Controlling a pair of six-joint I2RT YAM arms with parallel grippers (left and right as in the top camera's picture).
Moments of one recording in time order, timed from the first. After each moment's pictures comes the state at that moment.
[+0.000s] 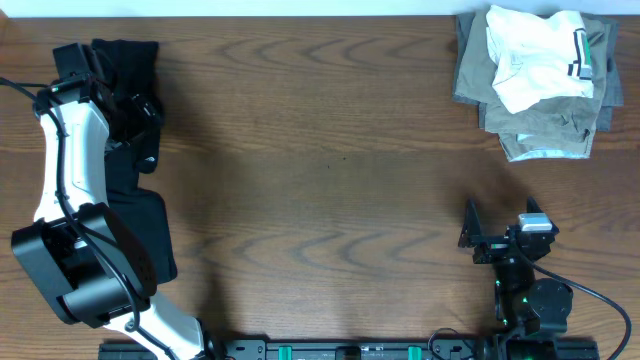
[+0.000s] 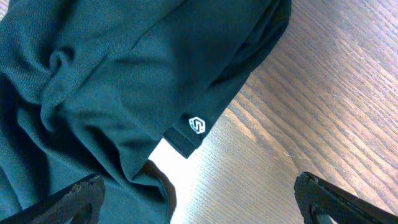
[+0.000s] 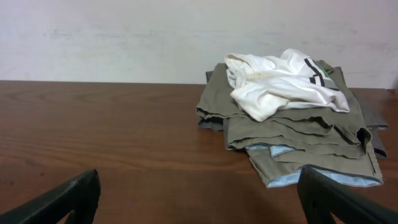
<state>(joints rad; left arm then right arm) 0.33 1.86 1.55 -0.93 -0.06 -0.31 -0.03 0.01 0.01 -0.06 -0.07 0.02</state>
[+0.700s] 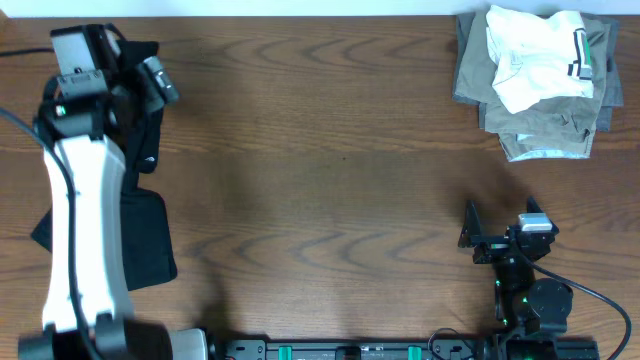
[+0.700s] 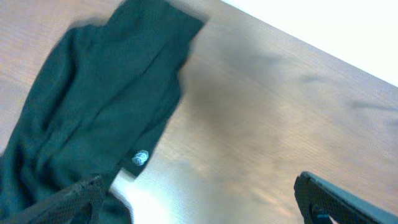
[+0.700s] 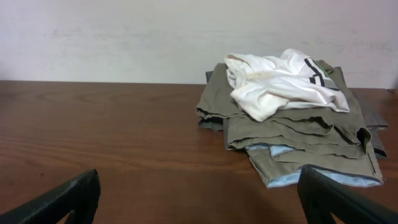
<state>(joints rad) 0.16 1.50 1.51 -0.81 -0.04 -0.28 -0.03 0.01 0.01 -0.06 -0.07 0.02</state>
